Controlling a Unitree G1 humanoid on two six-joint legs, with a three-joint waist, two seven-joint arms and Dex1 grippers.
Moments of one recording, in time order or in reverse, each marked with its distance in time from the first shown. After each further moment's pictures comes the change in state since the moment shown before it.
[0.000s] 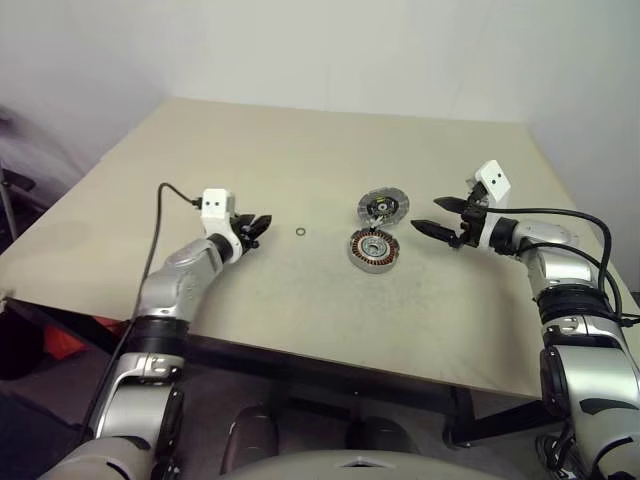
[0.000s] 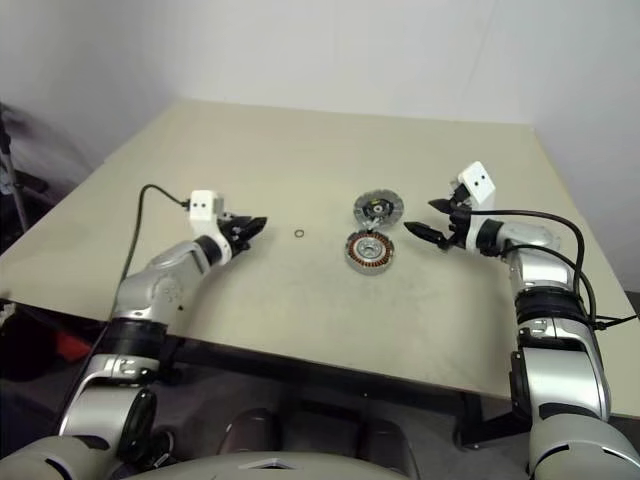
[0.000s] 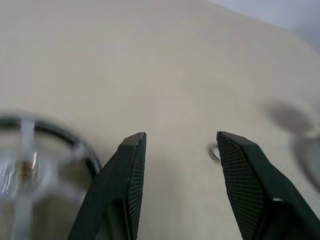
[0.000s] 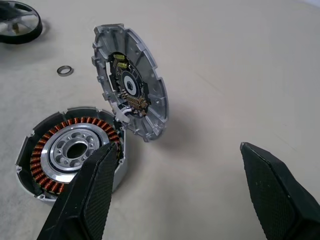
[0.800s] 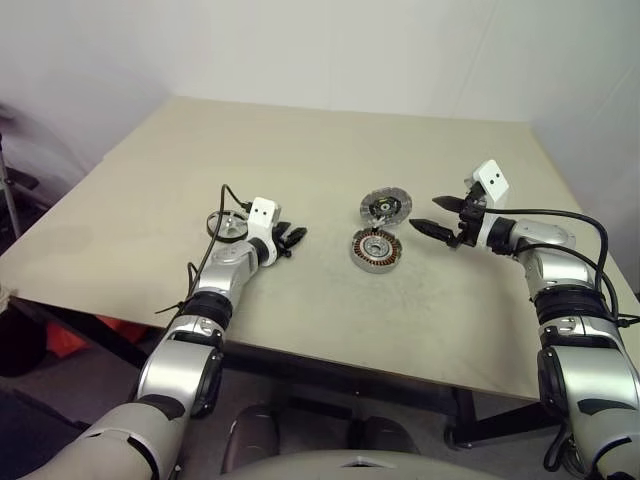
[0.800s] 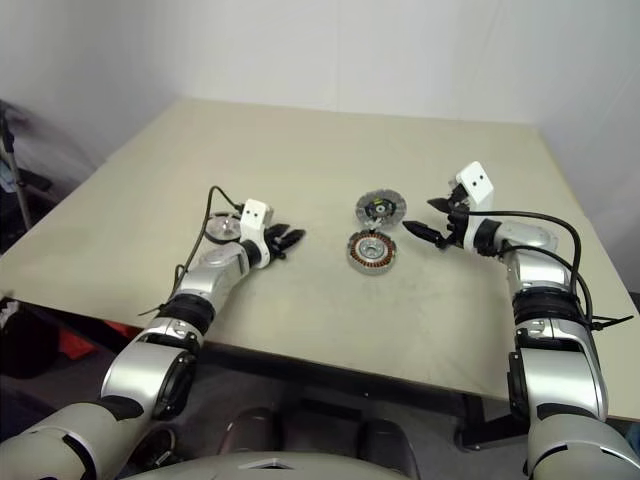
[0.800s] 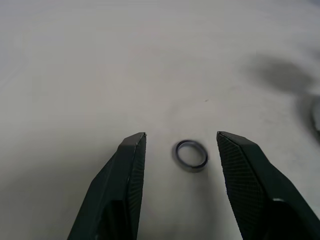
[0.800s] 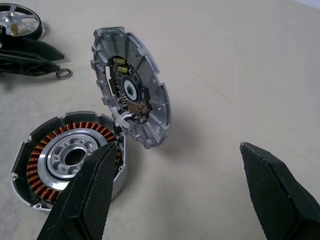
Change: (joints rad) left arm -0.152 -0.114 -0.010 0.447 0.170 -0.257 -0.132; right arm 0.004 0.006 -0.001 -0.005 0.001 -0.008 -0.019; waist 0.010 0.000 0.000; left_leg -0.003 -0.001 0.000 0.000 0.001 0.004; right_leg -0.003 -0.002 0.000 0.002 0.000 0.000
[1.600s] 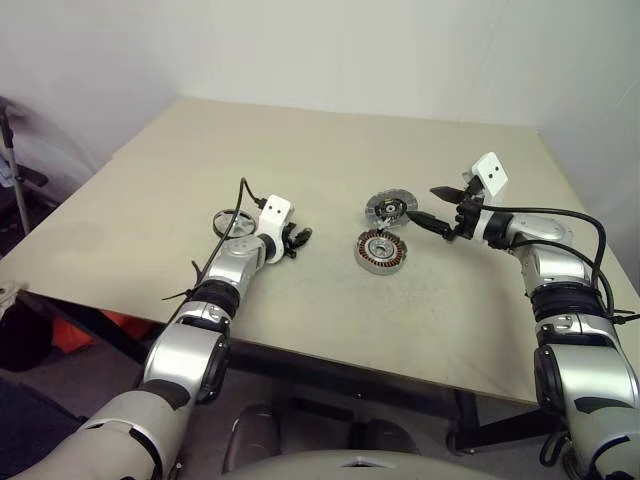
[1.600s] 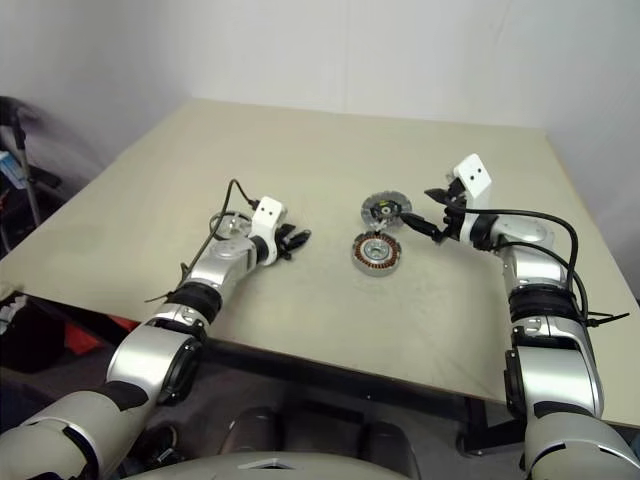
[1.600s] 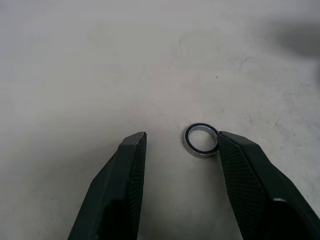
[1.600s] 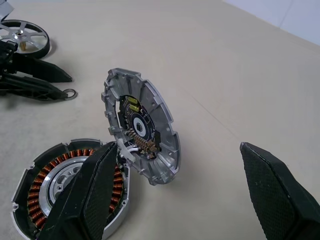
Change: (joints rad) left arm -0.090 -0.020 -0.038 0.128 0.128 -0.031 0.020; right arm -0.011 0.014 -0.001 -0.029 0.007 -0.035 -0.023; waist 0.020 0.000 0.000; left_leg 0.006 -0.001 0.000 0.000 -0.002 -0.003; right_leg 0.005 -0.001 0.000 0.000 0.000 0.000
